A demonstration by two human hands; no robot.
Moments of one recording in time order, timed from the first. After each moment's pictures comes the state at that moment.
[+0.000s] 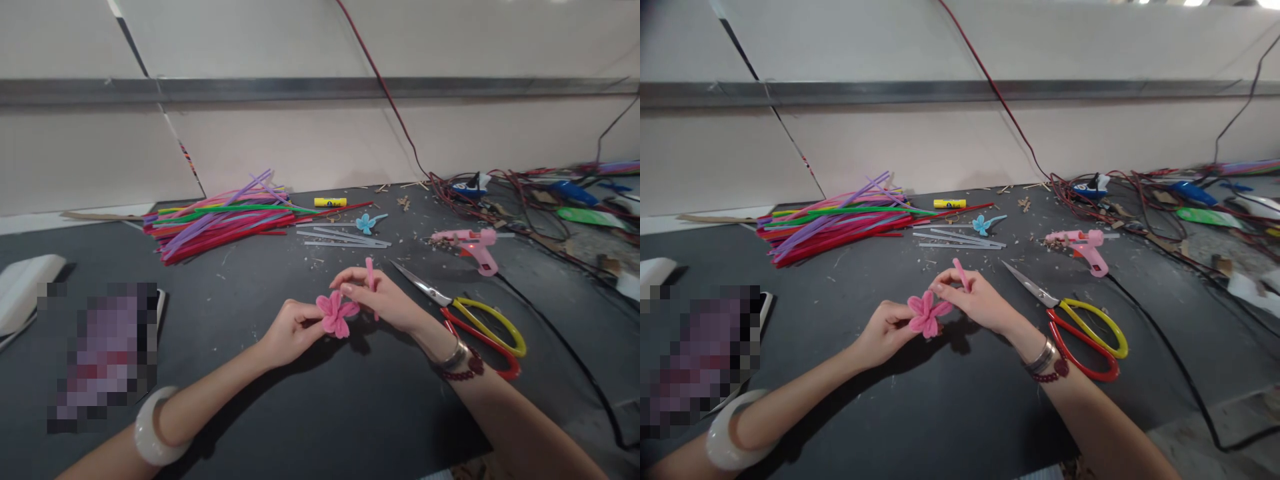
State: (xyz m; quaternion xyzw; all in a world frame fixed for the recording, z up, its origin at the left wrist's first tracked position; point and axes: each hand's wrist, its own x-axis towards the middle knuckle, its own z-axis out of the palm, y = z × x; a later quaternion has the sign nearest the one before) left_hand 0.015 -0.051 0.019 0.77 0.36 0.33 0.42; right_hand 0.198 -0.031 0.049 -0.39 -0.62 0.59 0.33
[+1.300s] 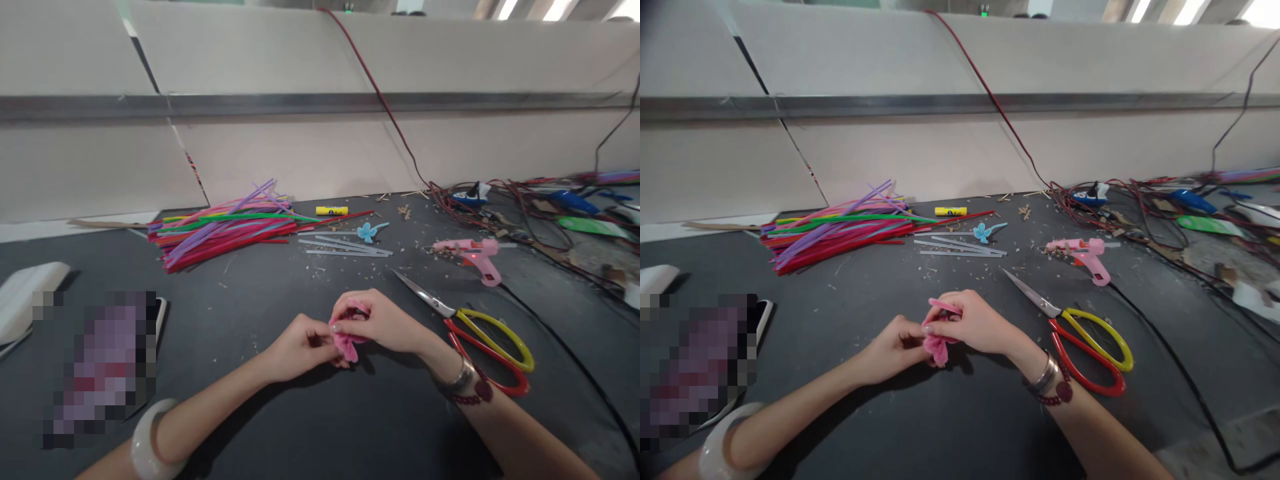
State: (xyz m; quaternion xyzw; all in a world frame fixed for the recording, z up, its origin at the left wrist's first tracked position) left_hand 0.020 -0.053 0.022 0.67 0.33 0.25 0.62; right_hand 0.196 -0.035 0.051 -0.36 -0.73 0.51 0.26
